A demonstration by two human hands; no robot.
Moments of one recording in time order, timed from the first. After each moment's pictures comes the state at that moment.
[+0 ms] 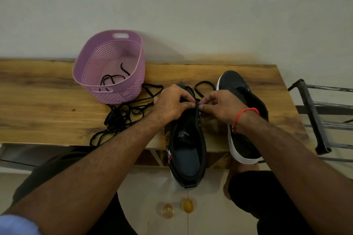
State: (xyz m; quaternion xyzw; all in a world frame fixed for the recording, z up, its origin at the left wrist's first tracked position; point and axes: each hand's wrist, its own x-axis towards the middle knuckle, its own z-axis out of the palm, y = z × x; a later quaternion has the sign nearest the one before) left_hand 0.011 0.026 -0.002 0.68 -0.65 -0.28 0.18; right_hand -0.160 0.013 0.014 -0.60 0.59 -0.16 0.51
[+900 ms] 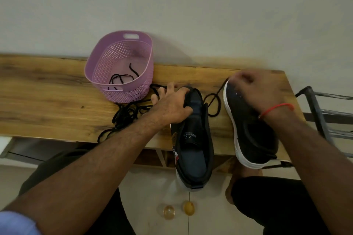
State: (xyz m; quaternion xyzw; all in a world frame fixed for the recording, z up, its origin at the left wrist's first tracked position) left_hand 0.033 0.029 -0.009 0.71 -0.67 -0.22 0.05; right_hand -0.195 -0.018 0.034 -0.70 0.60 -0.31 0.23
